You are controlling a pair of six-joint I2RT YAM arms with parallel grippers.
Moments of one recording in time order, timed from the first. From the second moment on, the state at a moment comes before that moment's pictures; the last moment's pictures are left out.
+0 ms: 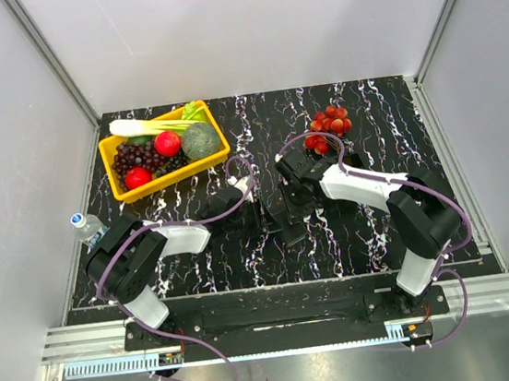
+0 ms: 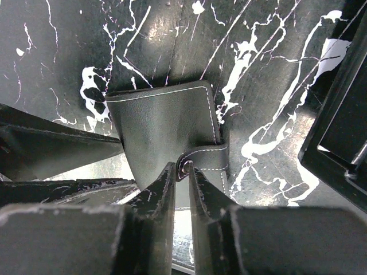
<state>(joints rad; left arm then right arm) -0.71 1.66 0.65 0.36 0.34 -0.81 0.69 1.73 1.14 -0.55 -0.04 0.48</state>
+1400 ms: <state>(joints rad) -0.71 1.67 0.65 0.37 0.34 -0.81 0.63 1.77 1.16 -0.59 -0.17 0.33</state>
